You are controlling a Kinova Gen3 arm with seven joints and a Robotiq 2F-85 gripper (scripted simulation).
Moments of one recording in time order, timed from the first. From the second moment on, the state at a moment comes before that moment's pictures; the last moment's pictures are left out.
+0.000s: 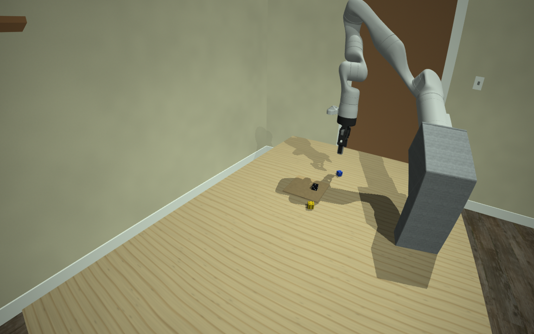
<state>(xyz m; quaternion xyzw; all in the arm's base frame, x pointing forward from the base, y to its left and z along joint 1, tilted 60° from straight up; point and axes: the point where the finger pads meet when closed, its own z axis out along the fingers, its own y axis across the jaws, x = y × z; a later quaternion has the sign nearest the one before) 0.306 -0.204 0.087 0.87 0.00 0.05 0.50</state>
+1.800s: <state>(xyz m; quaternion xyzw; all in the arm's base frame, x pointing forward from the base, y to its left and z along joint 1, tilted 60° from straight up) 0.301 -0.221 0.070 0.80 0.35 -0.16 0.47</state>
